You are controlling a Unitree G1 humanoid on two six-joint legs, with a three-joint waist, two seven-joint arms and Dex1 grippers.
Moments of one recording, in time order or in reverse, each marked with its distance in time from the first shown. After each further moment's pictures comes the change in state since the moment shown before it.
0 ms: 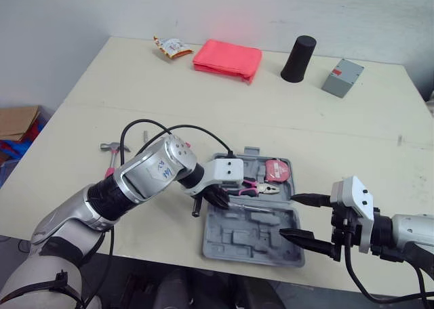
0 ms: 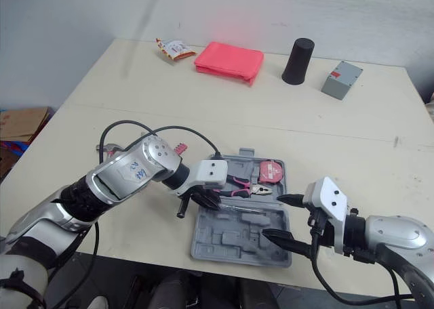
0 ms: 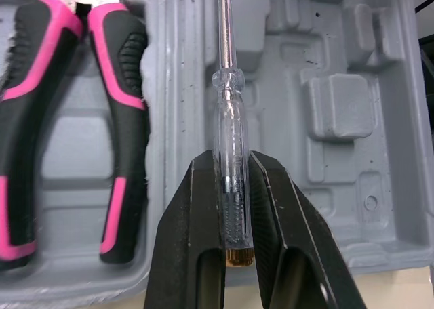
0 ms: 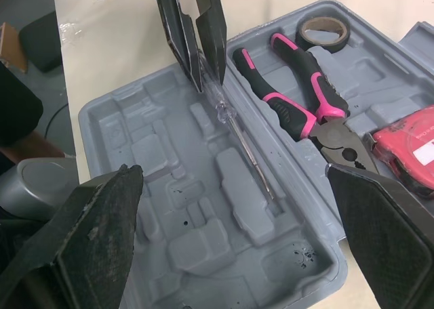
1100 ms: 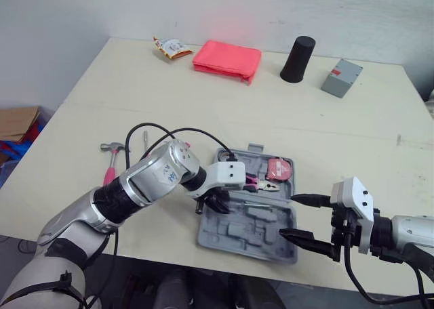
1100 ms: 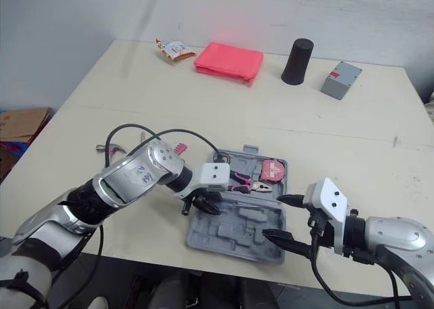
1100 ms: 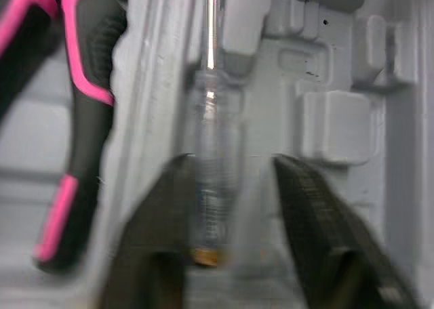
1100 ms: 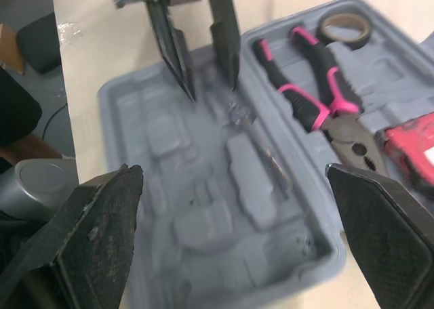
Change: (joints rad) left arm 0.003 0.003 0.010 -0.002 0.043 0.047 0.028; right arm 0.009 0.015 0.003 0.000 -0.015 -0.008 0.000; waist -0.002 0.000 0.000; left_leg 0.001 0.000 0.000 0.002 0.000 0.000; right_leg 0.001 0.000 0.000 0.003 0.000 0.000
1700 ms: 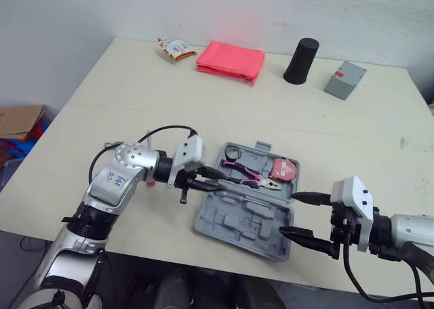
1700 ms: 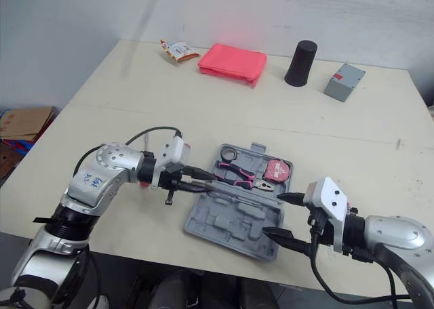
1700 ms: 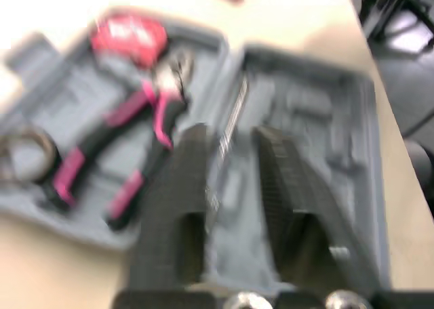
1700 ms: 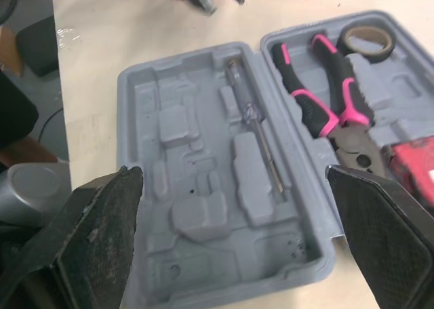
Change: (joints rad) left arm 0.325 -0.106 0.478 0.193 -0.169 -0.610 -0.098; right arm -0.023 0.011 0.013 0.033 -0.022 -0.031 0.011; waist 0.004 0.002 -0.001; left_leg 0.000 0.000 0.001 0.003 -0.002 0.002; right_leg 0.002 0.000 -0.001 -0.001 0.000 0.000
